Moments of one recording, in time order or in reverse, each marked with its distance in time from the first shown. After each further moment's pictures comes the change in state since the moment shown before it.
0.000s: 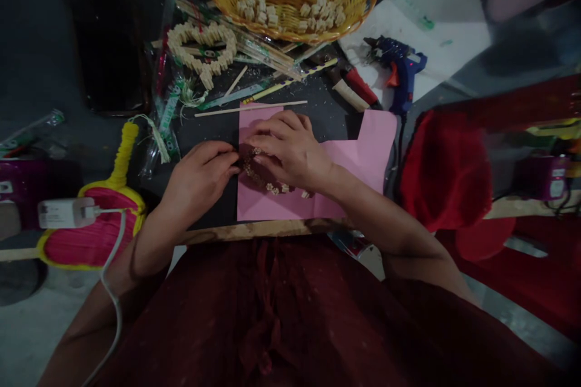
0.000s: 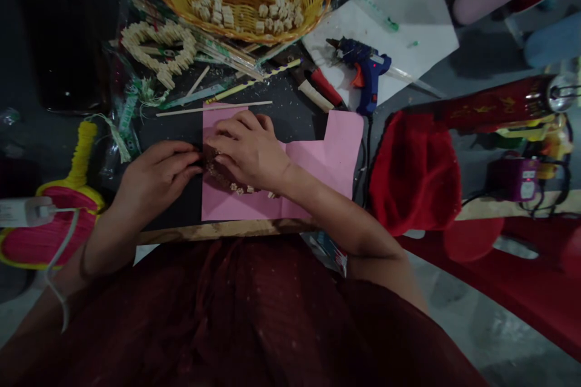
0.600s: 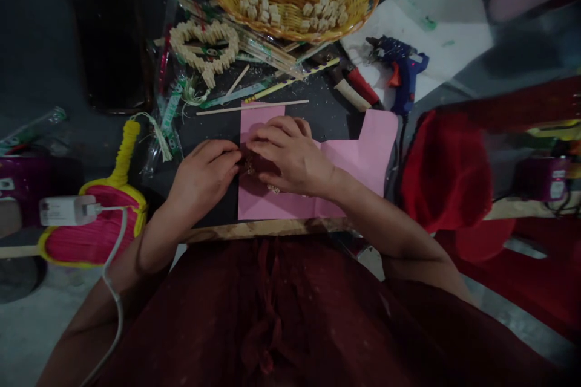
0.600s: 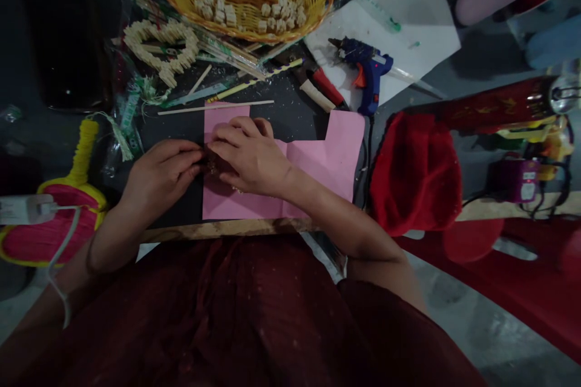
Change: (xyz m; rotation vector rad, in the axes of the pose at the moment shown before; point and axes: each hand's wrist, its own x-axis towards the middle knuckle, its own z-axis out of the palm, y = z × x) left_hand 0.001 -0.002 0.006 0.015 0.058 0.091; right_hand -0.005 -0.003 -0.003 0.058 -0.065 -0.069
